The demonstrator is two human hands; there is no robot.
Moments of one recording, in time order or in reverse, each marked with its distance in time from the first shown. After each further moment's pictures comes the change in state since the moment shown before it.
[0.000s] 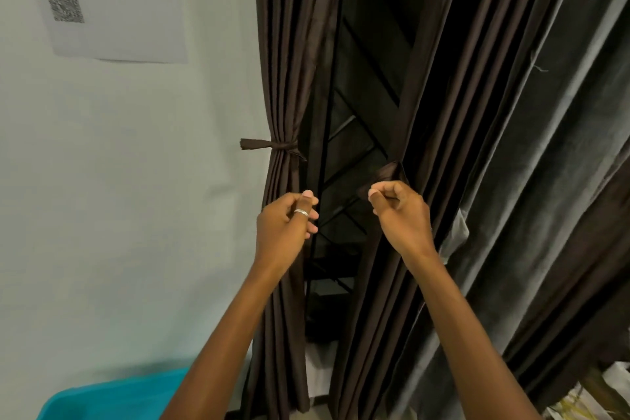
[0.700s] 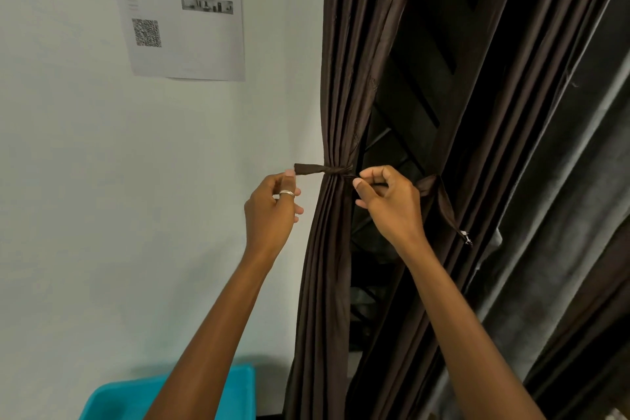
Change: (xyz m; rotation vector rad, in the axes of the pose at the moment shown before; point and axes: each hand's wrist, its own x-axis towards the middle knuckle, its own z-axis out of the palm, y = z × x) left_hand 0.019 0.022 -0.092 0.078 0.229 0.032; right_hand -0.018 -0.072 0.073 0.172 -0.071 -0.123
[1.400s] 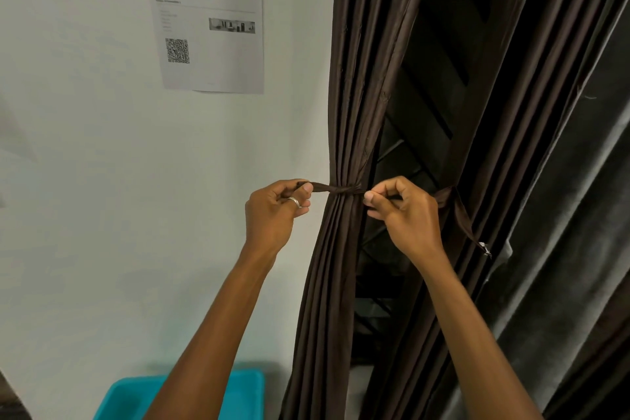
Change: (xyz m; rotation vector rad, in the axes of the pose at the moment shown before) left_hand 0.001 0.010 -0.018 -0.219 -0.063 0.028; right_hand -0.009 -0.011 -0.014 0.008 -0.078 -0.120
